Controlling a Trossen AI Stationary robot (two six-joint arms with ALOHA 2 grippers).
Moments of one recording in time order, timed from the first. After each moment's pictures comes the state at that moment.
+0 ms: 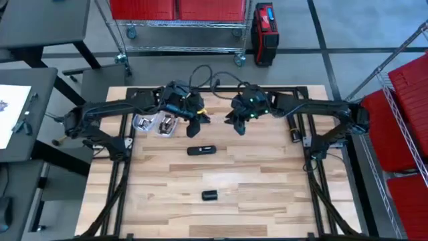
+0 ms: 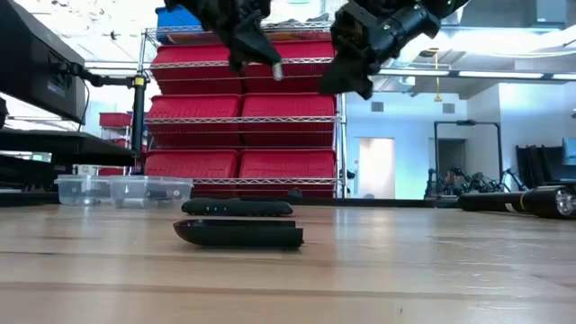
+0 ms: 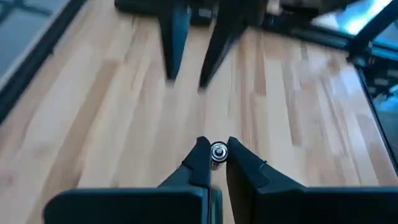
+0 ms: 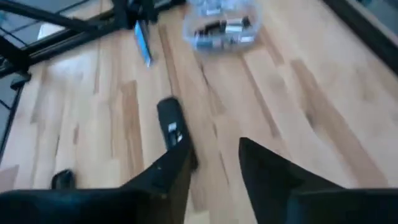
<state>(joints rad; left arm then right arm) 0.31 1.39 1.22 -0.37 0.23 -0.06 -0.32 1.45 1.13 -0.35 -0.23 0.14</state>
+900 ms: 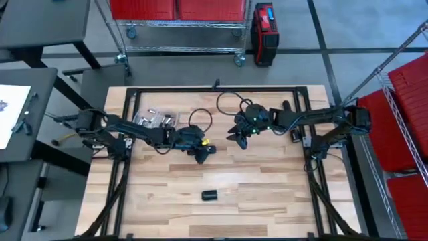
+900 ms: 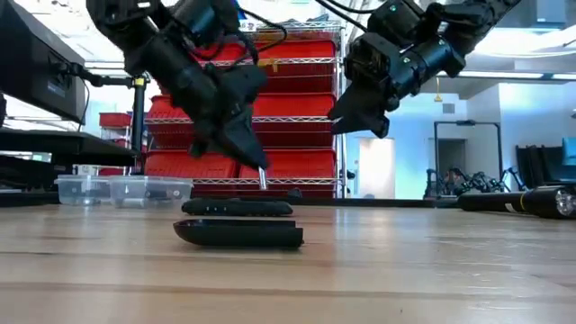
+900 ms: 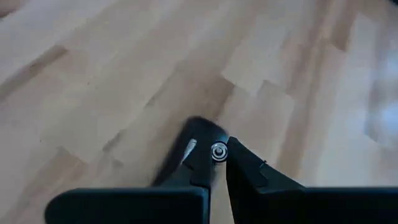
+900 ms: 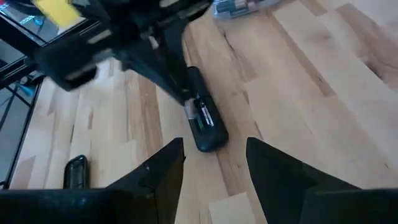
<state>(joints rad) 0.01 1.59 0.75 0.27 -0.21 -0.53 -0.23 1.45 0.79 0.06 -0.24 0.30</state>
